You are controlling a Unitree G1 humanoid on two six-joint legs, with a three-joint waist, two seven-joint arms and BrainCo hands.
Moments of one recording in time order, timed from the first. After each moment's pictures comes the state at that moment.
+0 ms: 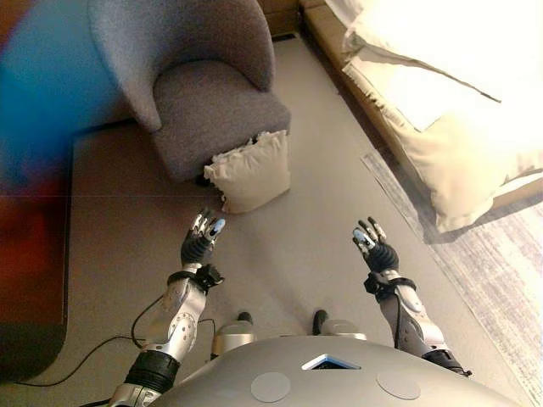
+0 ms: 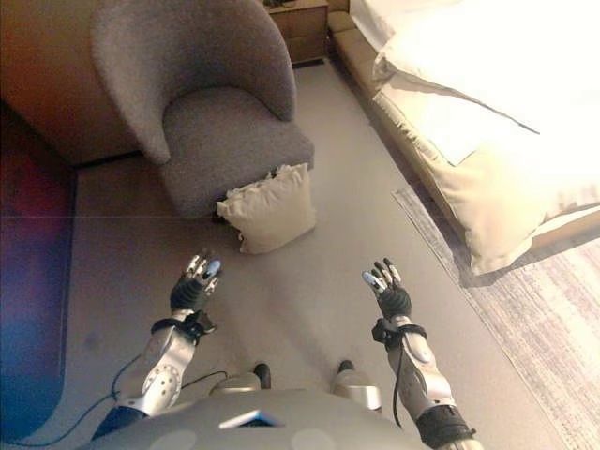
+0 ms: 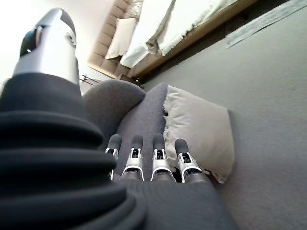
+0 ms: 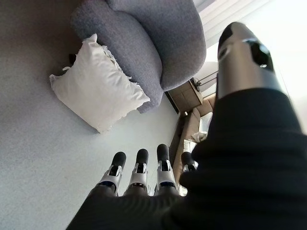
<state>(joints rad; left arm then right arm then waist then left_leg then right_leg) 0.26 0.31 -0.26 0.17 -0.74 -0.16 0.14 0.26 -0.30 0.25 0.28 0.74 -0.13 -0.05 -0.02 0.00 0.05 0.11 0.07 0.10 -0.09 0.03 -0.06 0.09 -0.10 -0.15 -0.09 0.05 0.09</state>
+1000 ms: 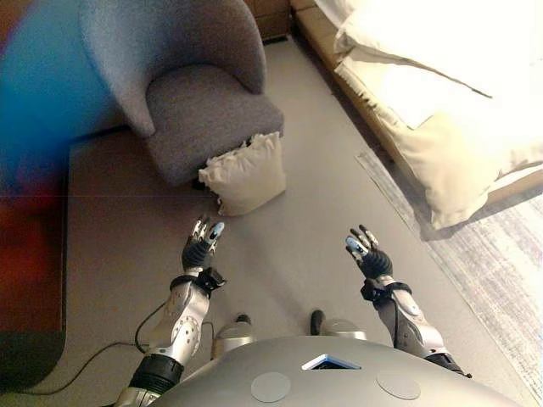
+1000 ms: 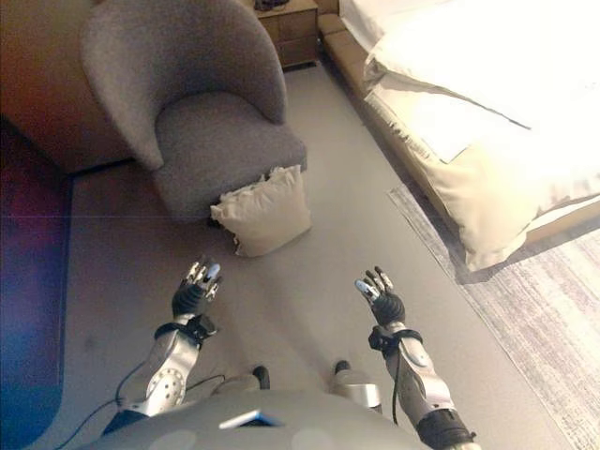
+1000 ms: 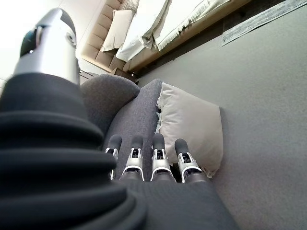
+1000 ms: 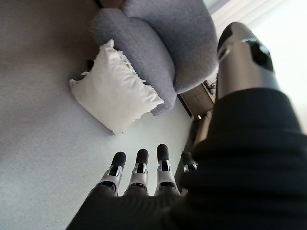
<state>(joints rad) 0.27 0.28 -0.26 0.18 -0.76 -0.11 0.17 0.27 -0.33 0.27 0.28 0.74 -0.08 -0.02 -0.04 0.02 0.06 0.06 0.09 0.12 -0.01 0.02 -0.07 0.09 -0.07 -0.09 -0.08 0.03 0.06</state>
